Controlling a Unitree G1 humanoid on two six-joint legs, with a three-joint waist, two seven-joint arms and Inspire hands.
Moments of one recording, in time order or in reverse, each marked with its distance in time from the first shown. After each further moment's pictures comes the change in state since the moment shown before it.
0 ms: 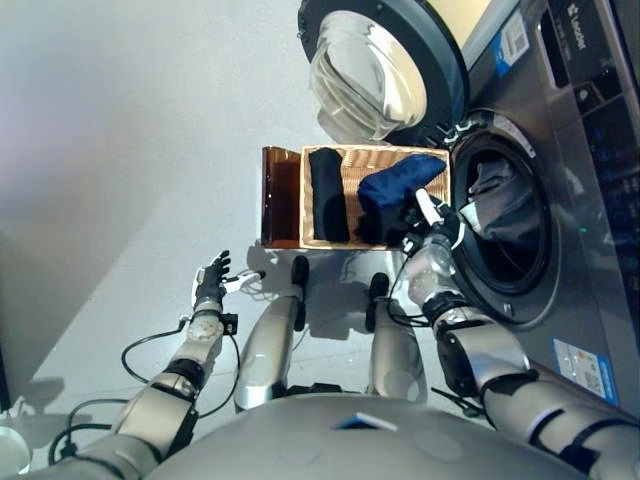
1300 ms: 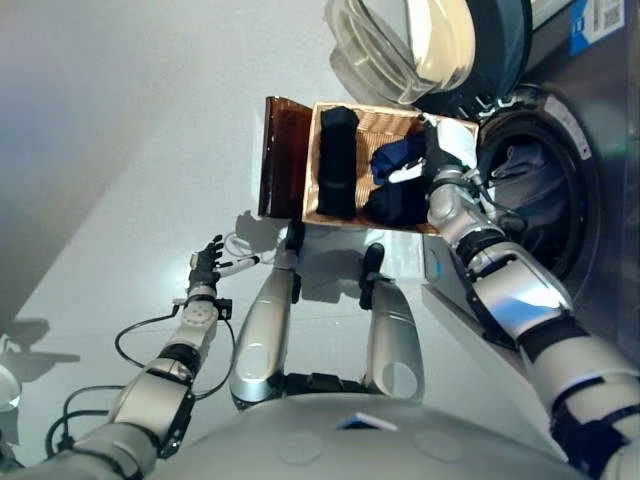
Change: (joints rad) left arm -0.079 0.023 0.043 0.011 0.046 0.001 -0.002; right arm -0.349 -0.242 0.580 0.137 -1.141 0.282 -0.064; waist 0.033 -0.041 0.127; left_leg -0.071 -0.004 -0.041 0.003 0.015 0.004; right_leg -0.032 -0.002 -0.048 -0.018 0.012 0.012
